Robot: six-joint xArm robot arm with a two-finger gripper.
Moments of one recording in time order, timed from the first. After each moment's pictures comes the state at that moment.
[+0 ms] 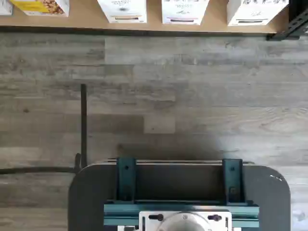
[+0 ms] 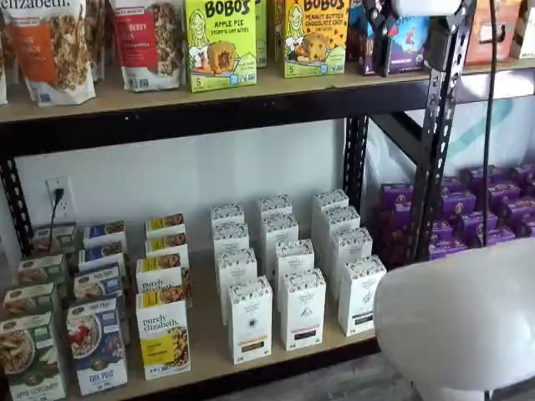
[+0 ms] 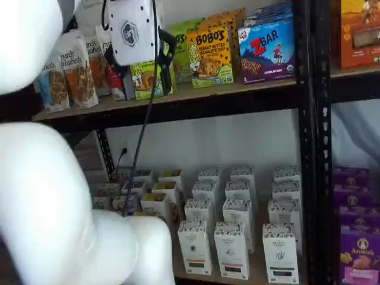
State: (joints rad) arm 0.01 -0.84 -1.15 0.04 2.00 0.03
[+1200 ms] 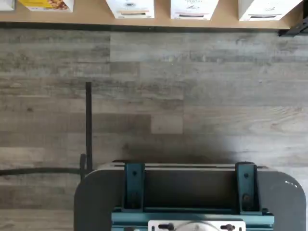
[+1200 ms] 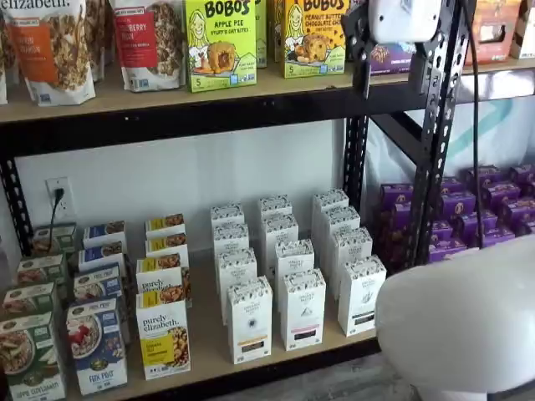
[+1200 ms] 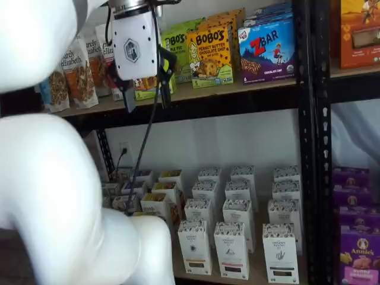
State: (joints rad) arm 0.08 -0.83 -1.06 0.05 1.90 0.10
